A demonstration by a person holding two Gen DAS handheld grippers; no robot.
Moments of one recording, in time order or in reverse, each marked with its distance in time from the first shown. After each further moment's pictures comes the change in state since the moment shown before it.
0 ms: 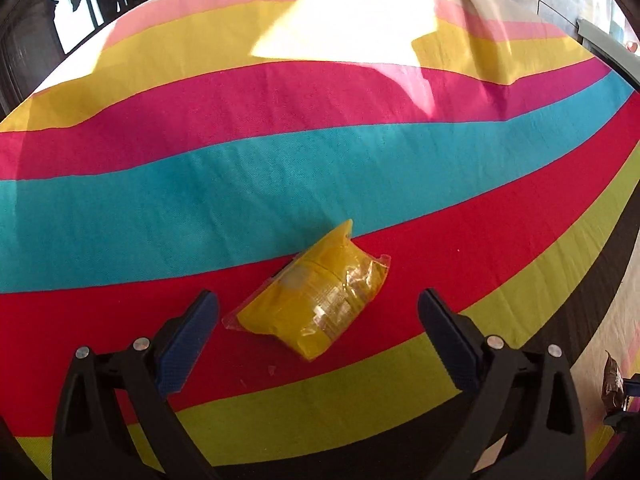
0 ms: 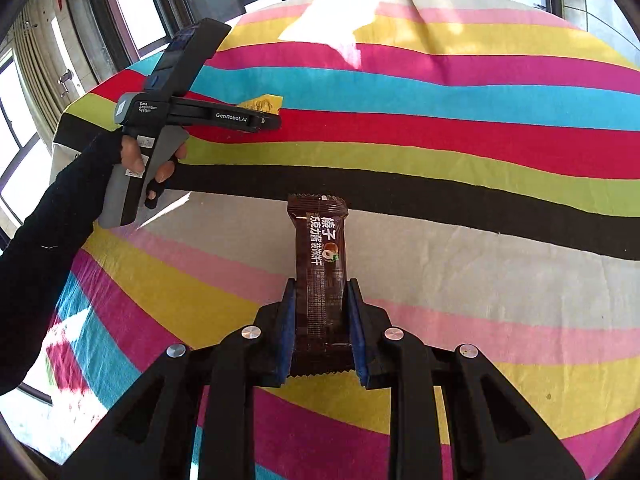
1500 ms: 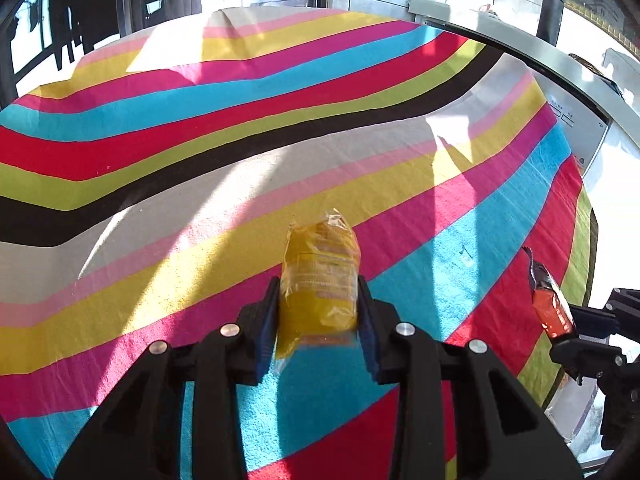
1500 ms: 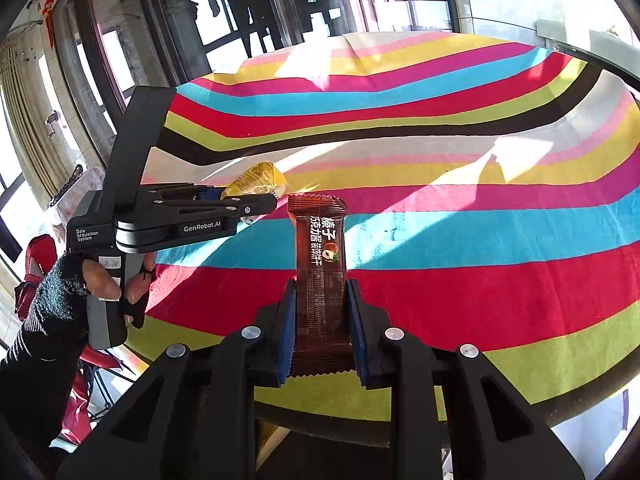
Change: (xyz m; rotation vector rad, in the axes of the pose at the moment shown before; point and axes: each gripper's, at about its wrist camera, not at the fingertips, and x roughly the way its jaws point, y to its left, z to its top) left arm -0.175 -0.174 -0.203 0.113 -0.124 -0.273; right arm -0.149 0.067 -0.156 0.131 -0.160 -0.127
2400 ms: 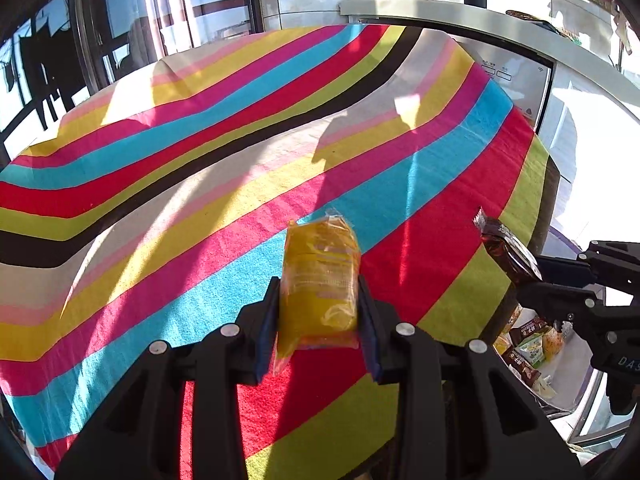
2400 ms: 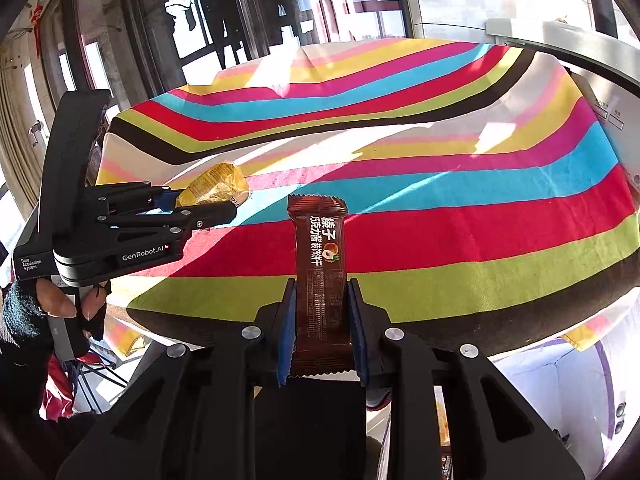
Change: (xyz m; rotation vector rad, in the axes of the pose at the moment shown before) left arm -0.046 -0.096 -0.037 0.160 -0.055 0.012; right arm -0.045 -0.036 -0.047 0.040 -0.048 -0.095
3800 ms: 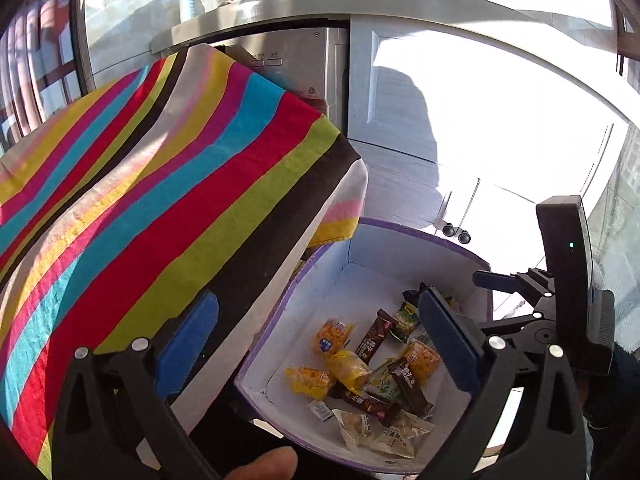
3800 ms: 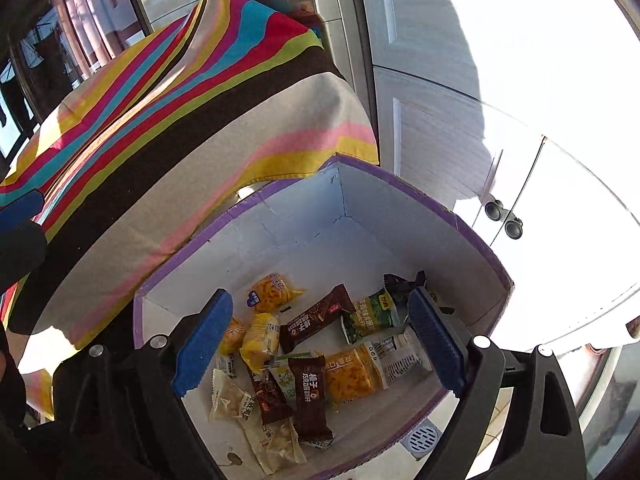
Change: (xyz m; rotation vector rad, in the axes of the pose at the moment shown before) left arm 0.008 -0.241 -0.006 0.252 -0.059 -0.340; right arm -0.082 -0.178 -0.155 0.542 0.057 -0.498
